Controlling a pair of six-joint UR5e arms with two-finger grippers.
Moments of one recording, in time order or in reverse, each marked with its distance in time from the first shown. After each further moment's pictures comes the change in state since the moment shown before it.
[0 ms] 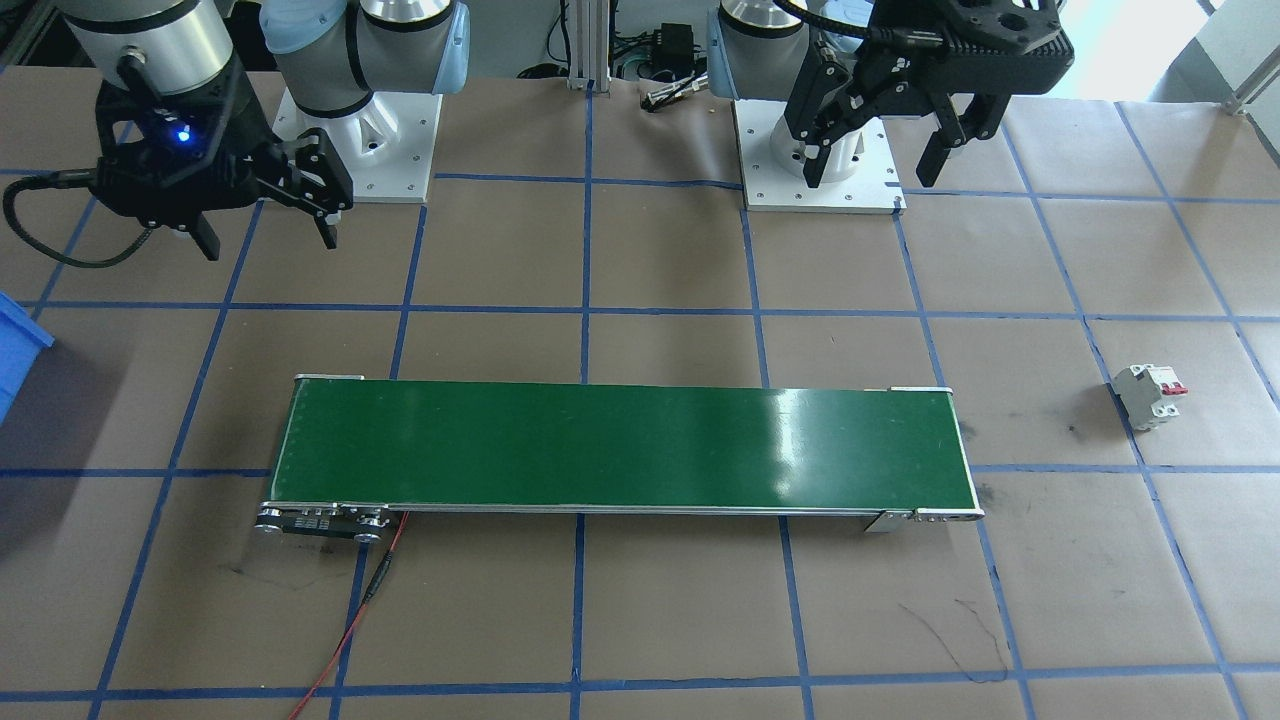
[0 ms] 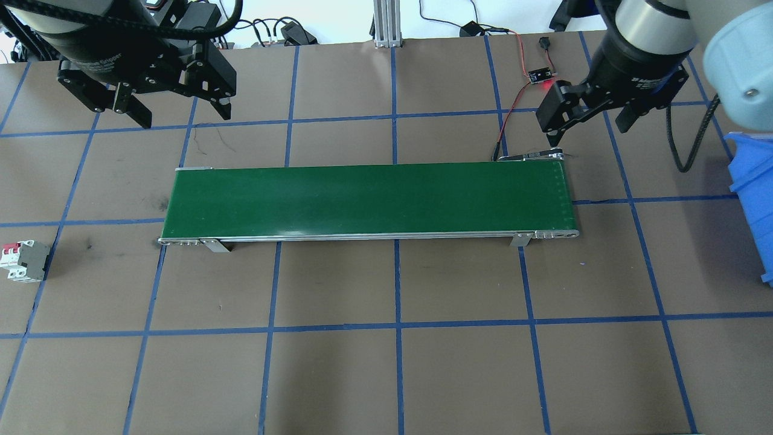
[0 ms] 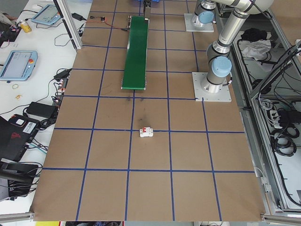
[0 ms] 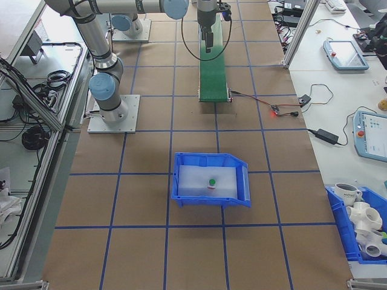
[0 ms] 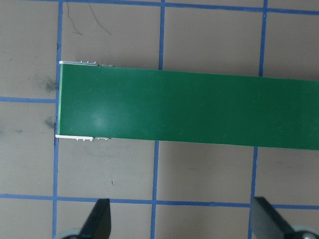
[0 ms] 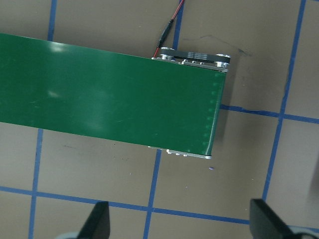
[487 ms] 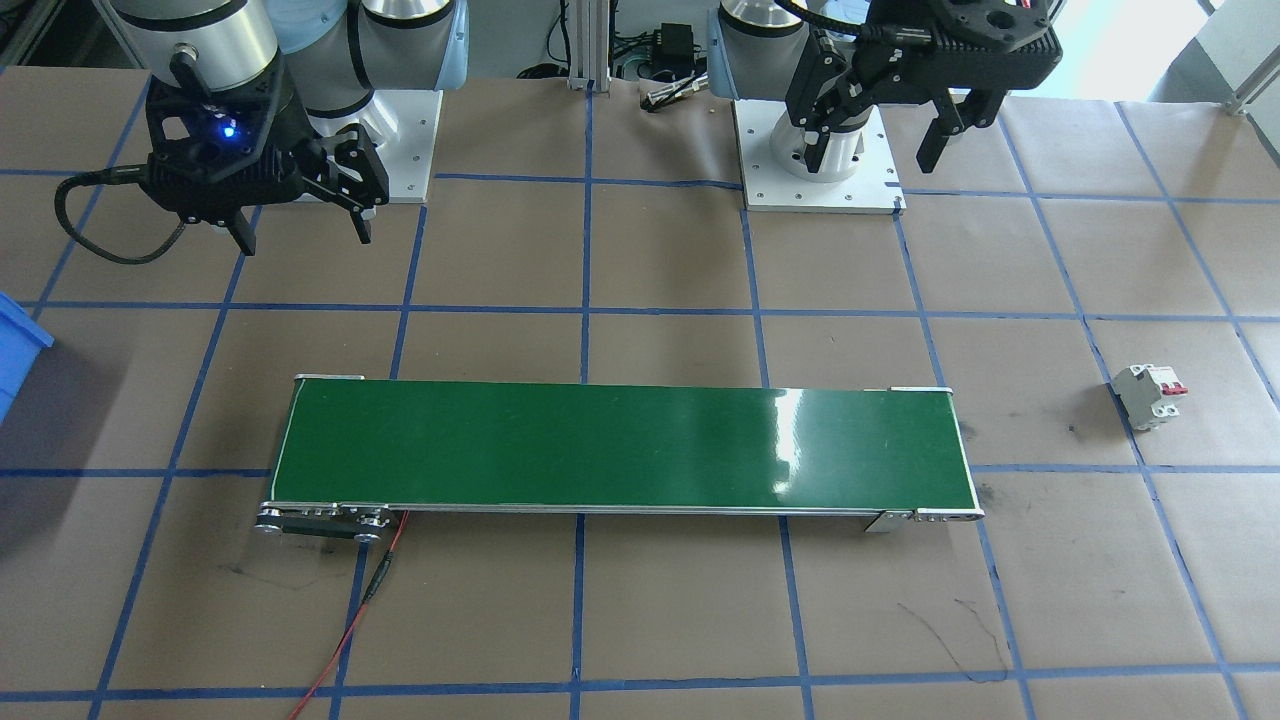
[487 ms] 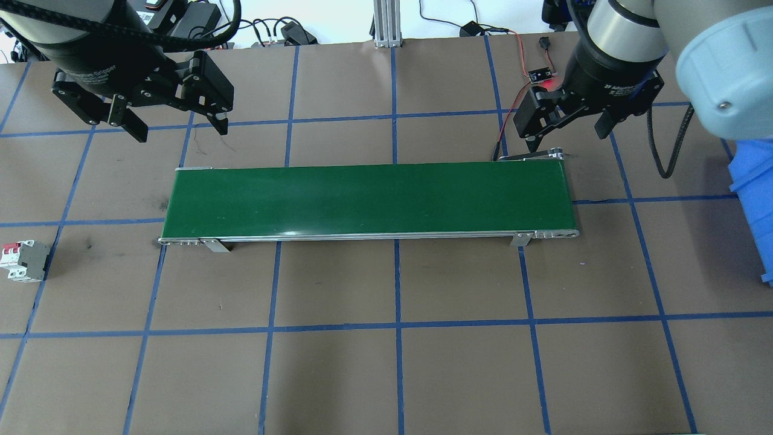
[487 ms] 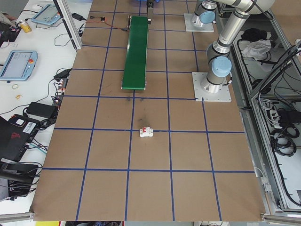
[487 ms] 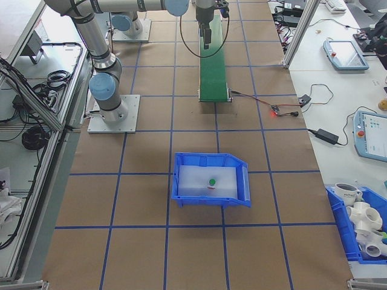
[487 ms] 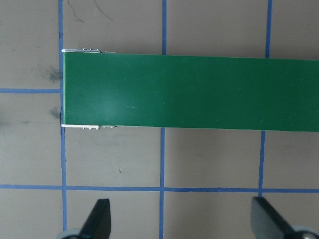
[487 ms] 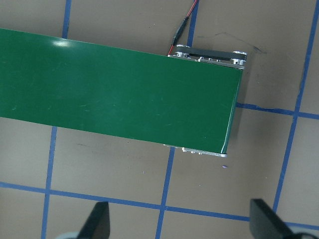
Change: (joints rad) left arm 0.000 0.012 -0.002 -0.055 0.016 0.034; right arm 0.044 0.002 0.000 0.004 0.007 0.046
